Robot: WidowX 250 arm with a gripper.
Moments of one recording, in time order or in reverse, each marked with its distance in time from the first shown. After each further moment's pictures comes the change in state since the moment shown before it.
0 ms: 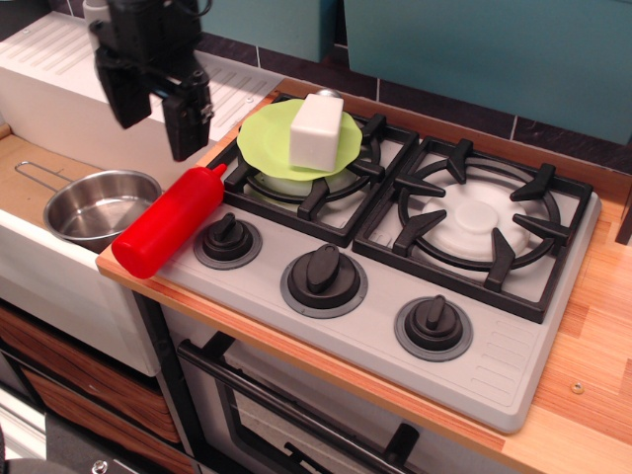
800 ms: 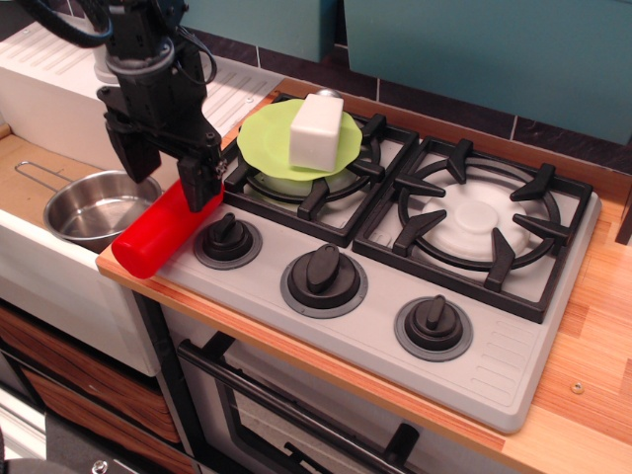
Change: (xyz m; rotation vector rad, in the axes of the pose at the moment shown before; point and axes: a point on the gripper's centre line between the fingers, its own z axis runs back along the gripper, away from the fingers) arm -0.009 -0.007 -0.036 -0.014 -0.048 0.081
